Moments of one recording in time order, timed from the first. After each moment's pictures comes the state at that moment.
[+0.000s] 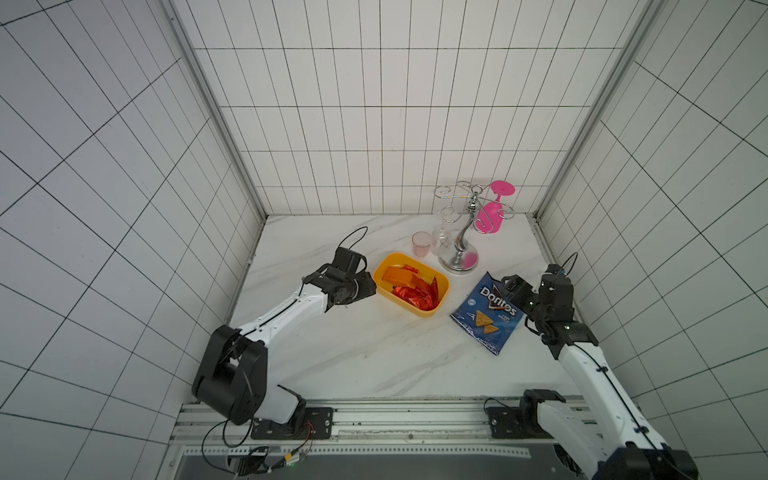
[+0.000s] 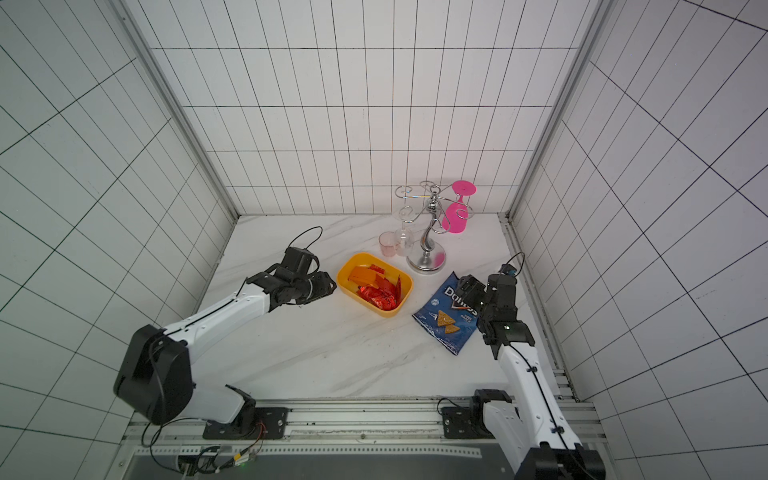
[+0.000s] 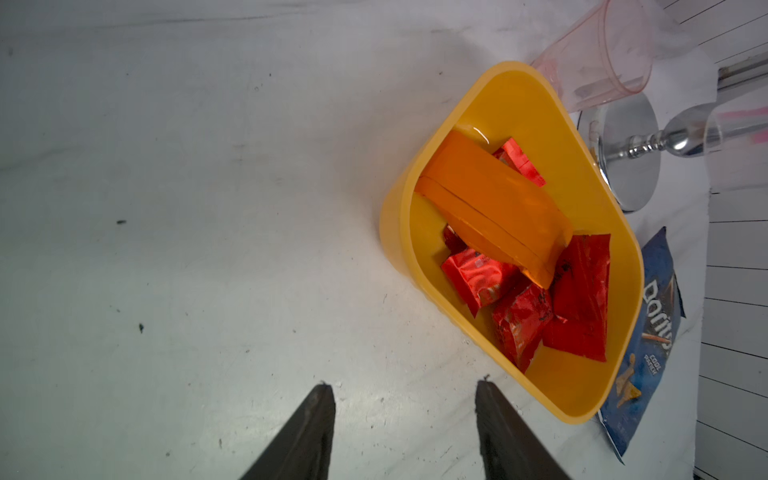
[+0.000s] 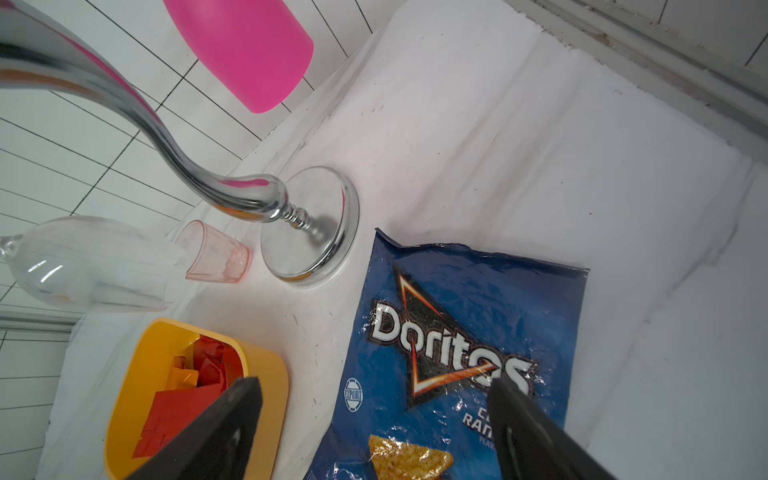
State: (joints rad) left arm -0.45 1.52 1.04 -0.46 0.12 -0.72; right arm 0.09 0.90 0.59 -0.28 -0.05 0.60
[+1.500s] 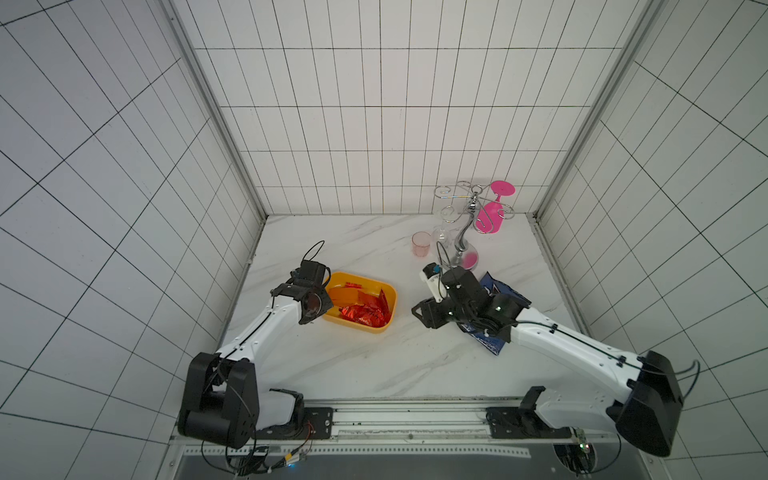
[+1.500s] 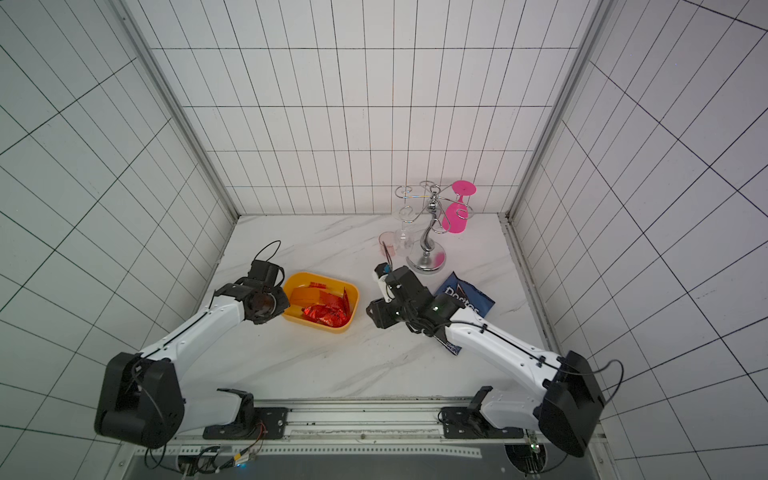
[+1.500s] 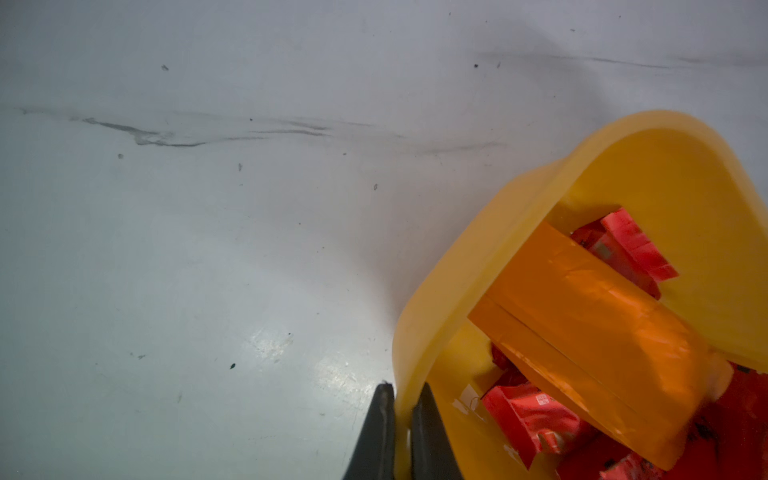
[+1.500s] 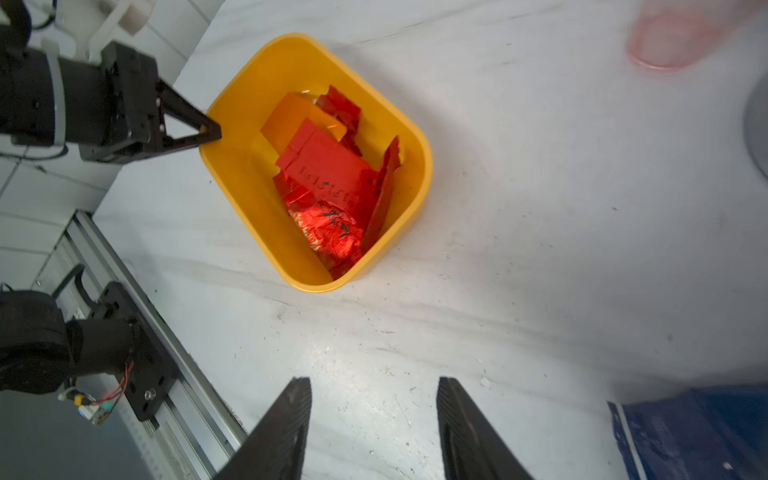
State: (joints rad) left arm -0.18 1.31 0.83 -0.69 -0.12 -0.71; right arm 0.97 1.33 1.01 -0.48 -0.09 0.33
